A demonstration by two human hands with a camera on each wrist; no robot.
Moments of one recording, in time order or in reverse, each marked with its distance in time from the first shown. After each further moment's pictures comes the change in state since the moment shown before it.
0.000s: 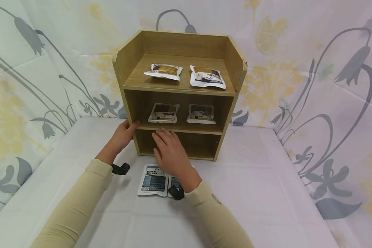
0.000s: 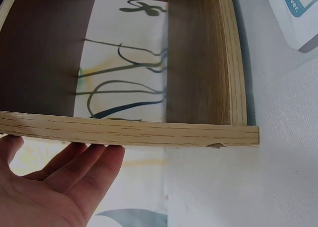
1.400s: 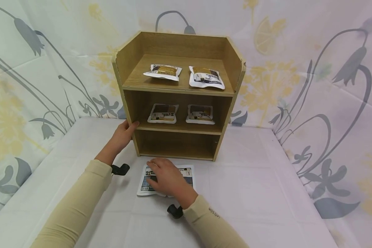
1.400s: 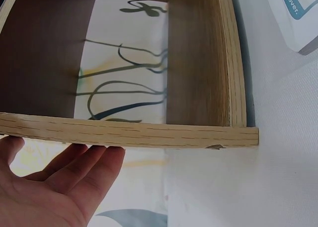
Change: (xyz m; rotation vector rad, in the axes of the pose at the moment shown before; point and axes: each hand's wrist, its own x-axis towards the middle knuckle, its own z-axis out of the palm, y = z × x) left_hand -0.002 0.003 -0.001 -0.003 -0.016 -0.003; right_hand -0.044 -0.023 0.032 0.073 -0.386 0.059
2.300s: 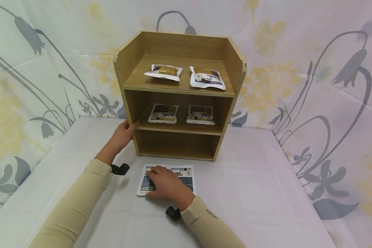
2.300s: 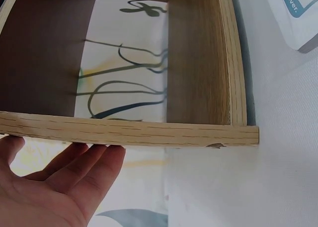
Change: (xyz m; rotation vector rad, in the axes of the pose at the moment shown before) left_hand 0.001 -0.002 0.000 0.000 -0.008 -0.007; right_hand -0.001 -0.007 0.013 -0.073 -0.251 0.034
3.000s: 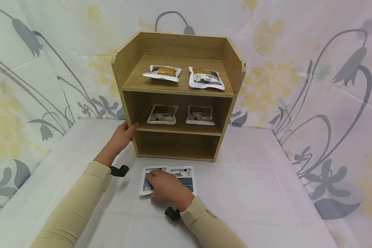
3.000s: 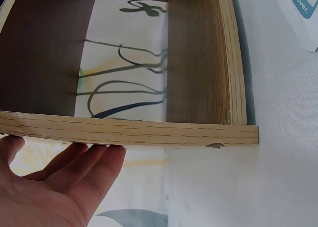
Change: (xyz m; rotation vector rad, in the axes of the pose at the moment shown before) left_hand -0.001 0.000 0.000 0.000 -0.007 -0.016; right_hand 0.003 -0.003 -0.002 0.002 -0.070 -0.001
